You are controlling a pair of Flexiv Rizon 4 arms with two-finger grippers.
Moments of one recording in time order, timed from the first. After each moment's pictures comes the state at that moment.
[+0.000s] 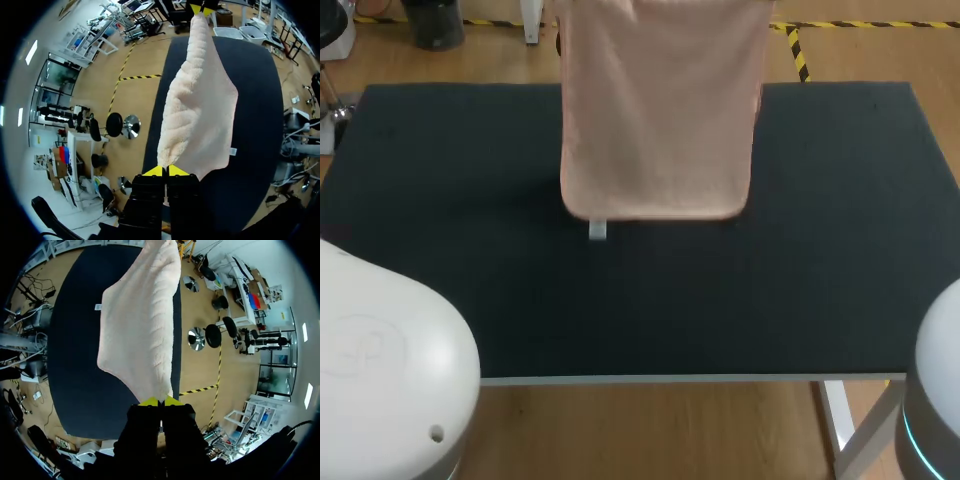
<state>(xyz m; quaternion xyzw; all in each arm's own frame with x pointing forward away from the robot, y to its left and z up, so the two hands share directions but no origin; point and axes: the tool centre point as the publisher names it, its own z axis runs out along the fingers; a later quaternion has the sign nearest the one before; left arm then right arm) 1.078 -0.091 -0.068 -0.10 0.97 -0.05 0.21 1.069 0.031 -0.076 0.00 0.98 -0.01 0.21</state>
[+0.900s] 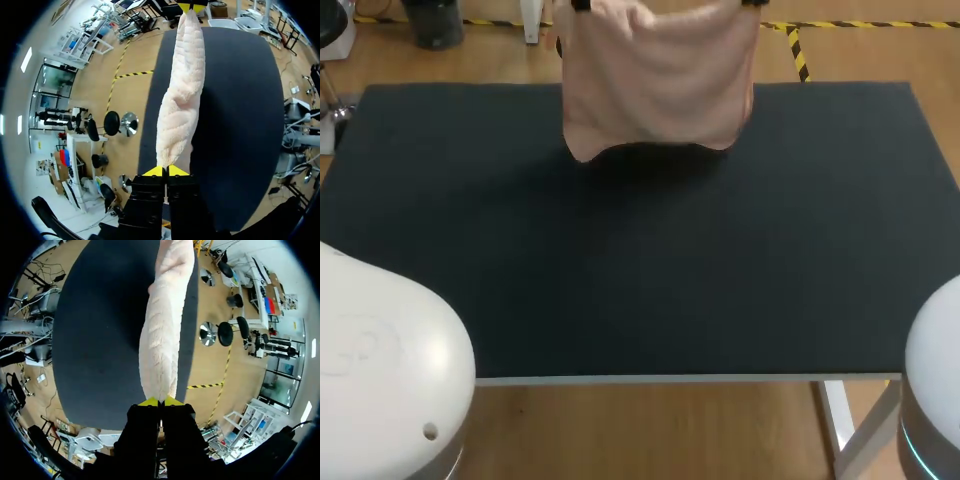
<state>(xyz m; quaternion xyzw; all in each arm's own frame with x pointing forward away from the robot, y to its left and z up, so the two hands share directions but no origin) 1.050 -0.090 -0.109 -0.07 0.98 -0.02 0.20 1.047 0.050 -0.114 -0.05 0.98 -0.07 0.16</state>
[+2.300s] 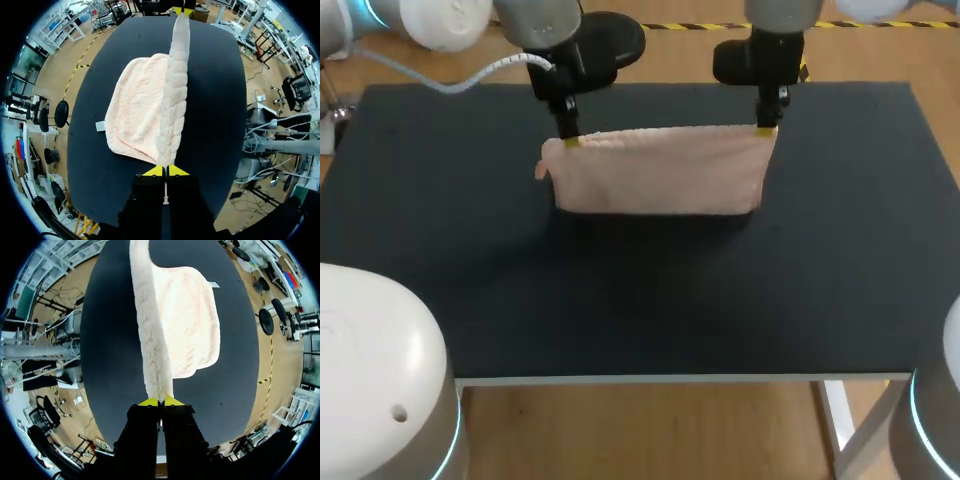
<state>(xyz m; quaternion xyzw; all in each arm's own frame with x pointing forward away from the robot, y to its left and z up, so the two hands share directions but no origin) 0.912 -0.072 -0.243 -0.11 0.99 -0.05 0.01 0.938 0.019 -0.256 0.05 1.00 -0.02 -0.02</state>
